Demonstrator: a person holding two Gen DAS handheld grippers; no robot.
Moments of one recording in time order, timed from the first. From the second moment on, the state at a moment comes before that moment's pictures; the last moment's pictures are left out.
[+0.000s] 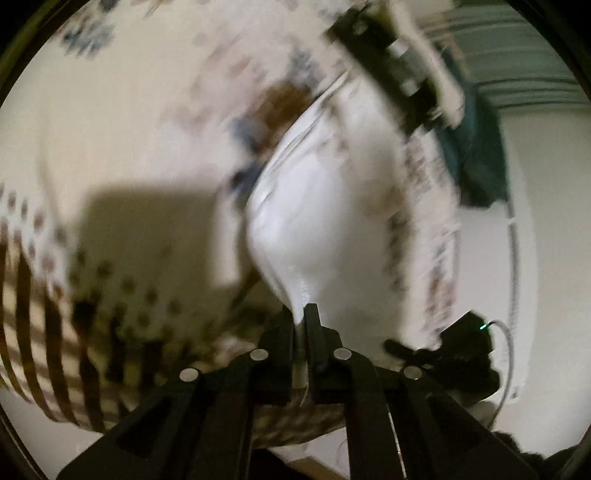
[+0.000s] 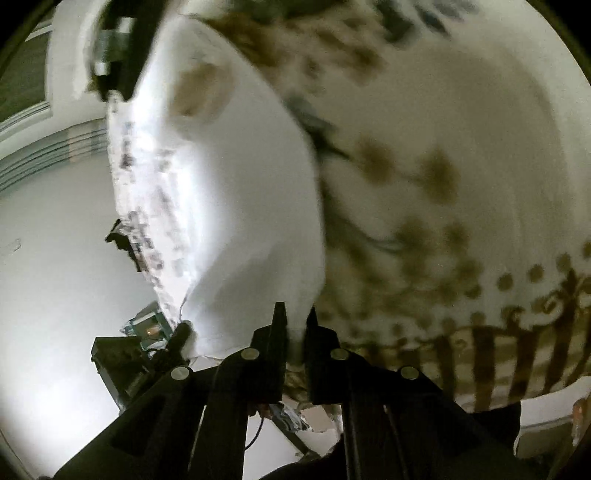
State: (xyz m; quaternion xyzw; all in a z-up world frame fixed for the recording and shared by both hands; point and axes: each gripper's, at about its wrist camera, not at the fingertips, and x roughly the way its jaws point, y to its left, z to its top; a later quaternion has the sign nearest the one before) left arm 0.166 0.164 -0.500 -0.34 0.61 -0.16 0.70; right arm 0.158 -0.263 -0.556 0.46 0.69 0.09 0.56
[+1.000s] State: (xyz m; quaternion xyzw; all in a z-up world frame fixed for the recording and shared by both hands) left arm 0.466 0.111 -0.577 -0.26 0.61 -0.17 0.73; right arm 0.440 -0.307 -0.578 0.39 0.61 0.06 0.68
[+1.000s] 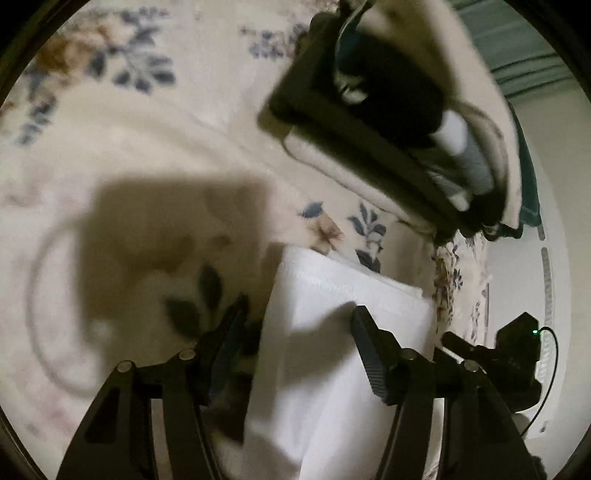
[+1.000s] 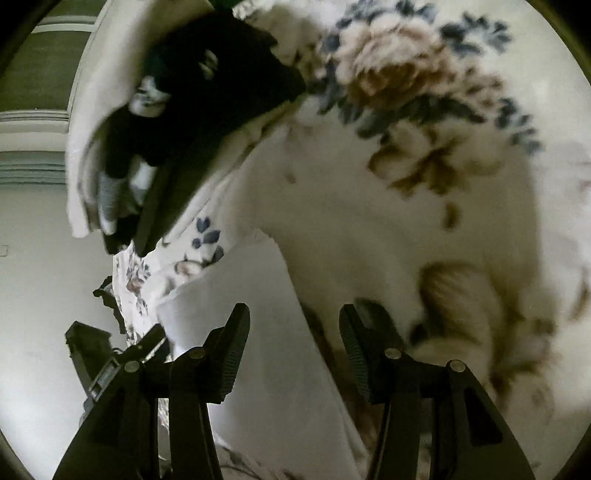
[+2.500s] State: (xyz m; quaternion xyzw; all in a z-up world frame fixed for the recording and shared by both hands) left arm 0.289 0.236 -0.593 -0.51 0.53 -0.02 0.68; right arm 0.274 -0.278 -0.607 0.54 0.57 -0.03 0.62
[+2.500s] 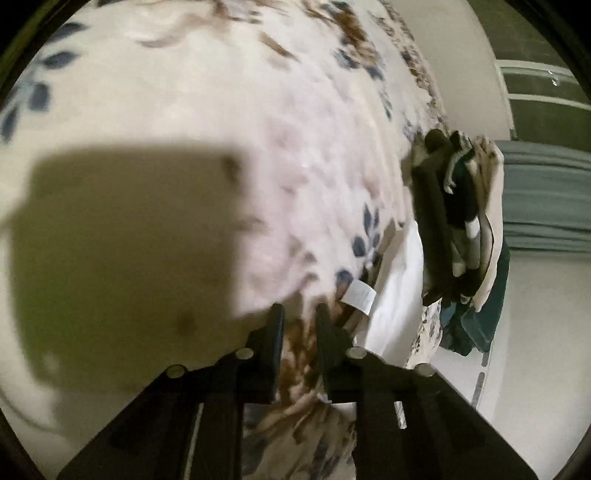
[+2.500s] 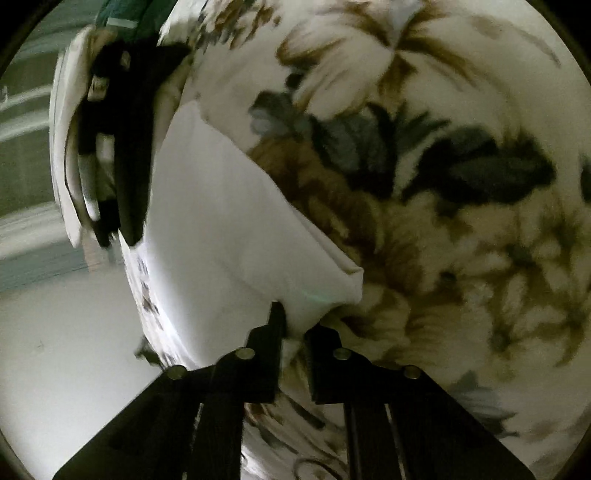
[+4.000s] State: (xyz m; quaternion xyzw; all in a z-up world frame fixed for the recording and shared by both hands) left arm 0.408 0.116 -0.575 -0.35 0.57 -0.26 0.69; right arm 0.407 -0.272 -0.622 0.44 0.63 0.24 0.60
